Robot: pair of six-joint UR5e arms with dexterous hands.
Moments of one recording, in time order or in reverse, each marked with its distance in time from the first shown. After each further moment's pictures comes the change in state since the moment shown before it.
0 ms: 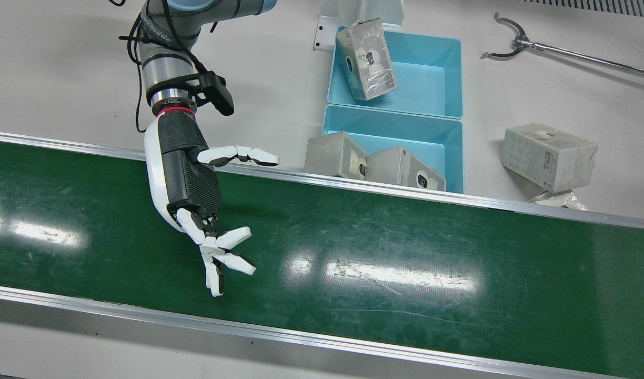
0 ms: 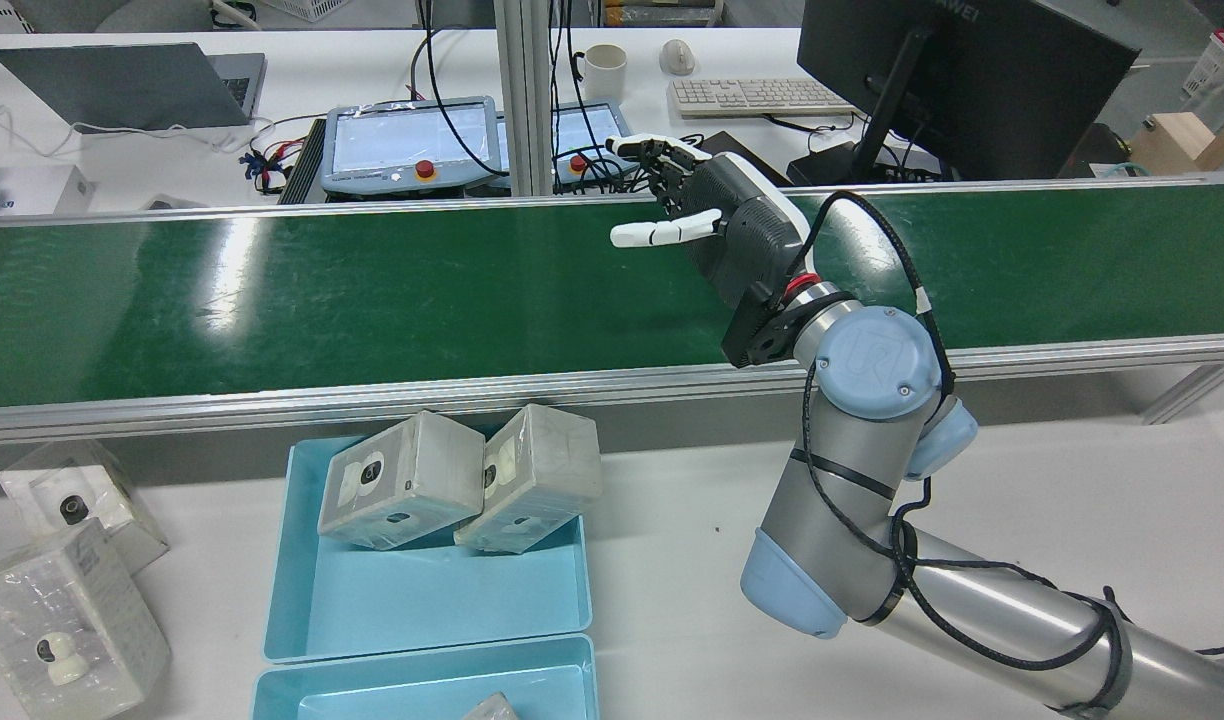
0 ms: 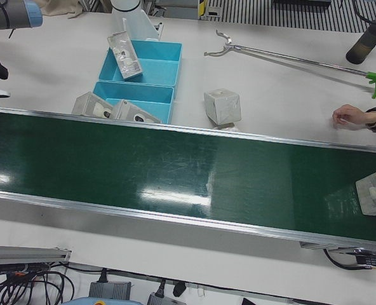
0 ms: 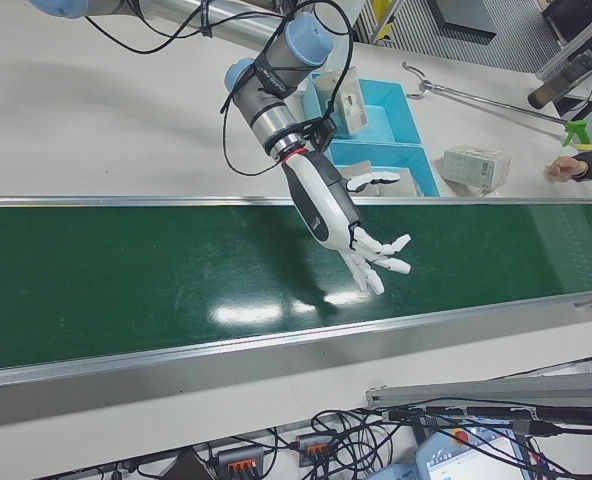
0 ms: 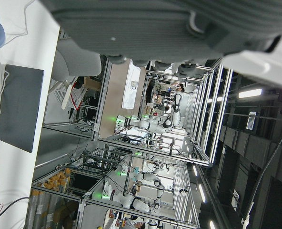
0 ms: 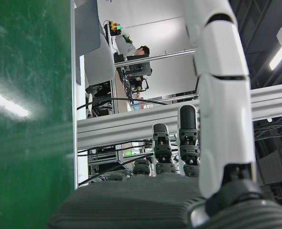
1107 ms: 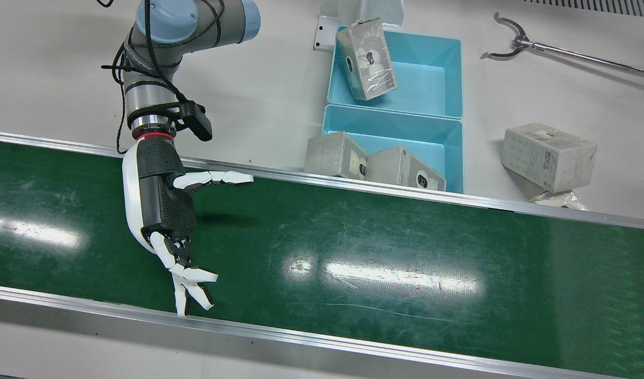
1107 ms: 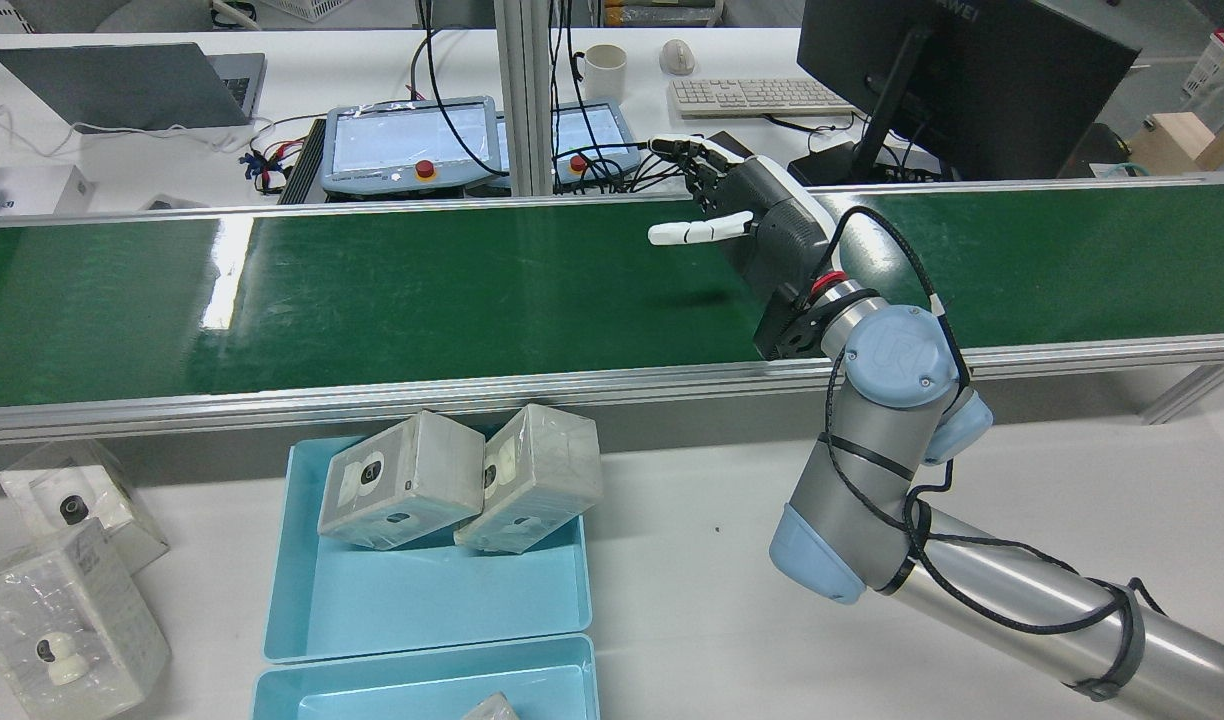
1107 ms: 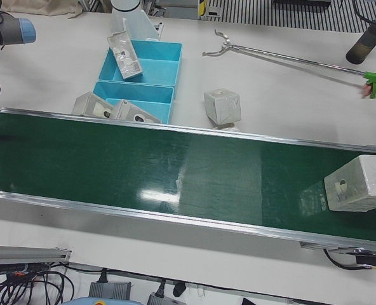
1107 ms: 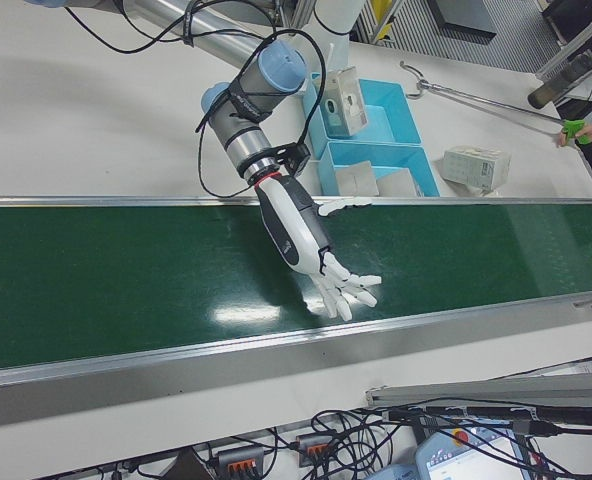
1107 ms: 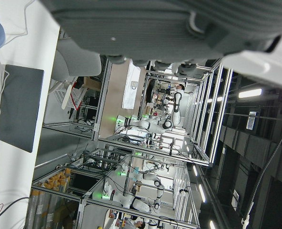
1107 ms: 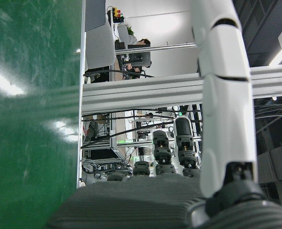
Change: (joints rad) left arm 0.000 0.000 0.000 0.000 0.000 0.000; right arm 0.042 -0.050 -0.079 0.121 -0.008 -0.065
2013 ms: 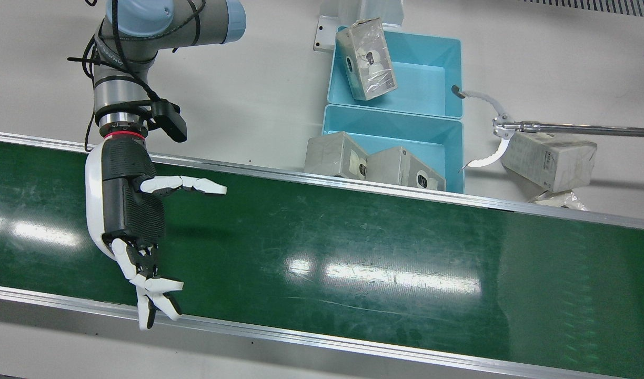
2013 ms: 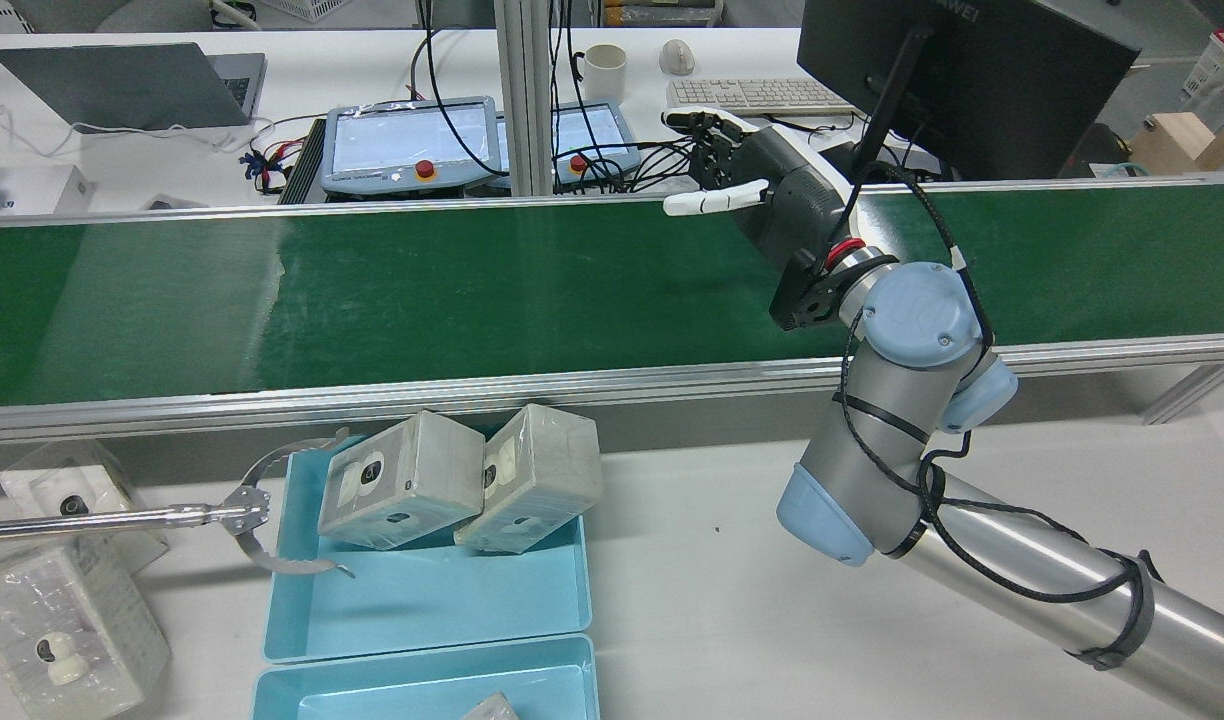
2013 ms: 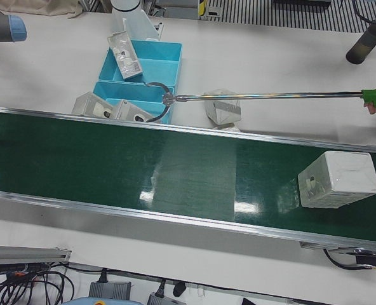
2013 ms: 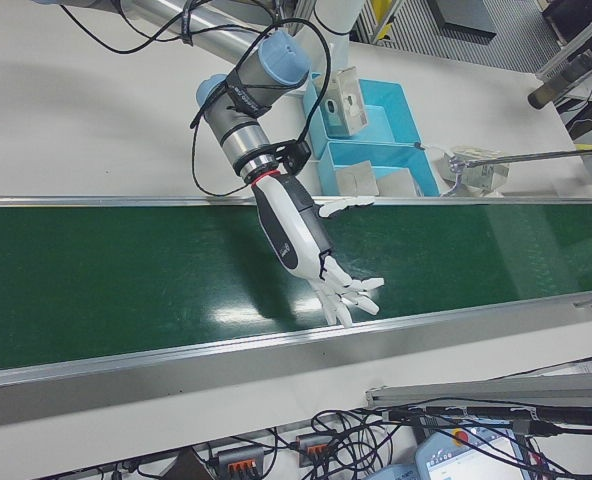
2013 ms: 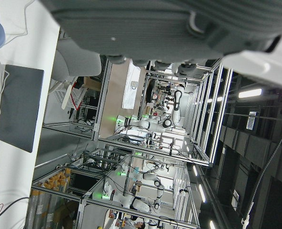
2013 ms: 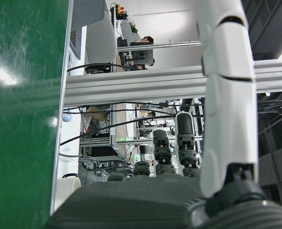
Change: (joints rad) left arm 0.000 0.000 0.000 0.000 0.000 0.000; right arm 0.054 0.020 0.014 -0.058 -0.055 0.001
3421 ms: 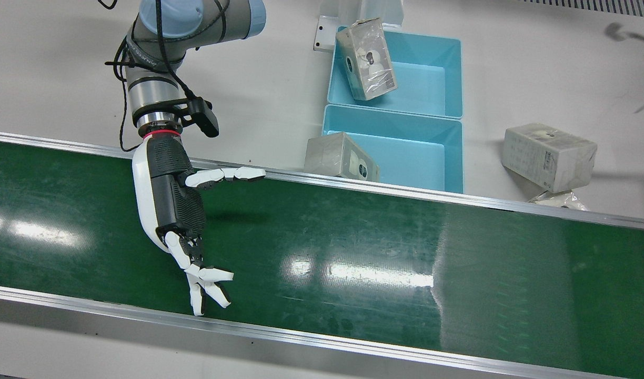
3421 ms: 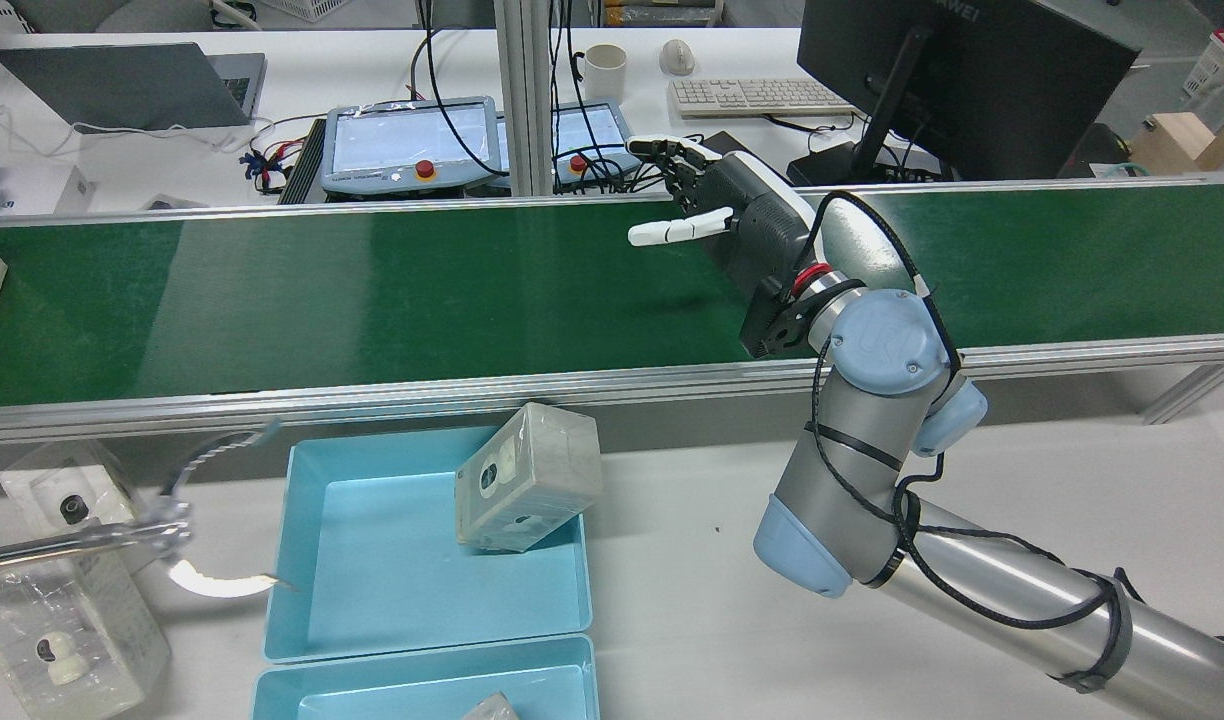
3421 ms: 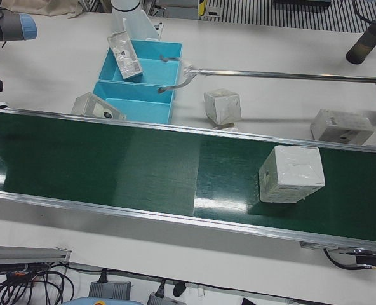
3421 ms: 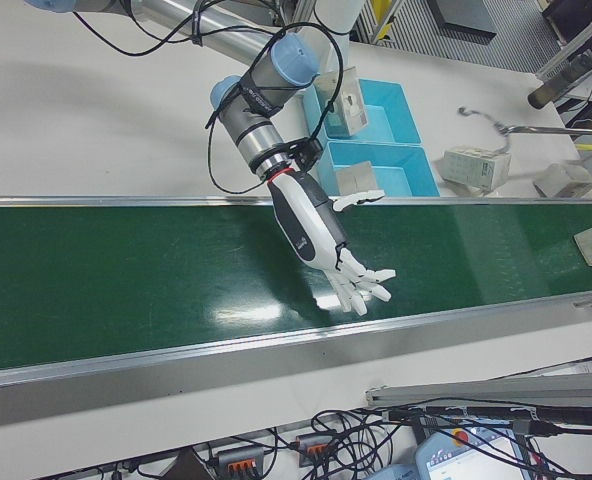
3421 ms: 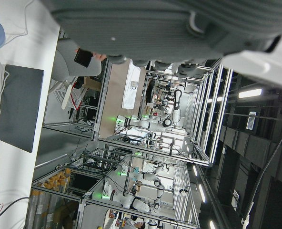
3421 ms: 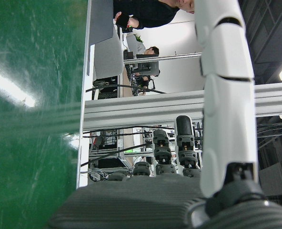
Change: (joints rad) left arm 0.000 0.000 0.000 0.000 0.000 0.000; right arm -0.050 0.017 -0.001 -0.001 0.001 -0.006
